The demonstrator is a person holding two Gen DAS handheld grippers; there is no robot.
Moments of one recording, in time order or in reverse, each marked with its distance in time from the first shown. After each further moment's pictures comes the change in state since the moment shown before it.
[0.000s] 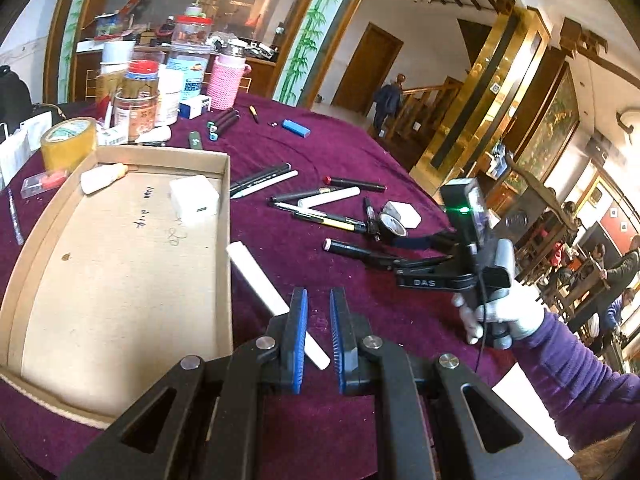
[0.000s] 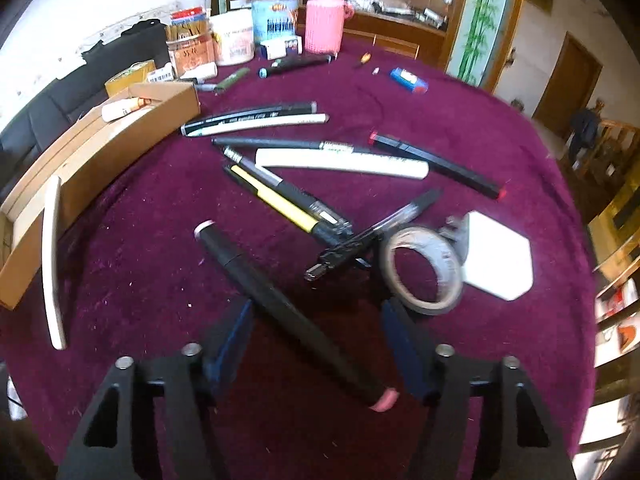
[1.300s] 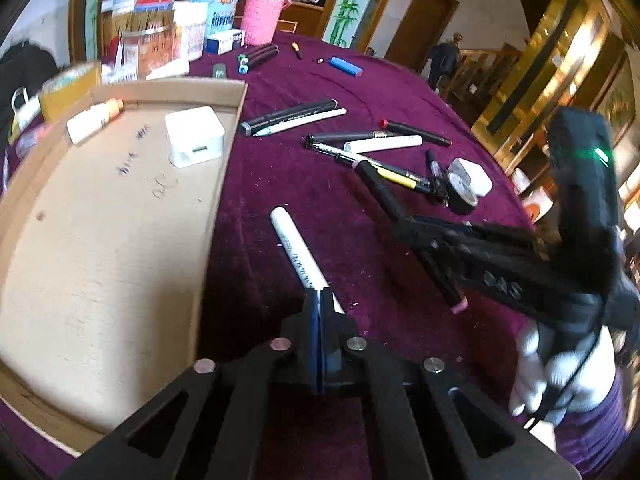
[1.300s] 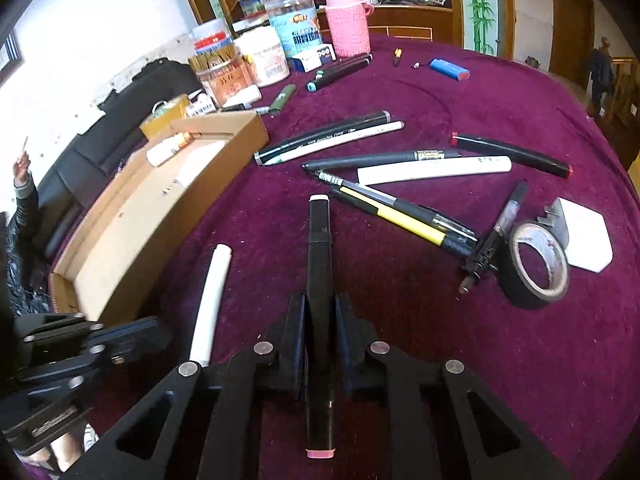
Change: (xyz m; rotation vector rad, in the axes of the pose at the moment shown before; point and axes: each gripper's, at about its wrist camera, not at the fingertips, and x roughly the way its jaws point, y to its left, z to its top) left arm 0.089 0.004 0.002 -0.104 0.199 0.183; right arm -0.014 0.047 0.012 0.170 -0.038 0.192
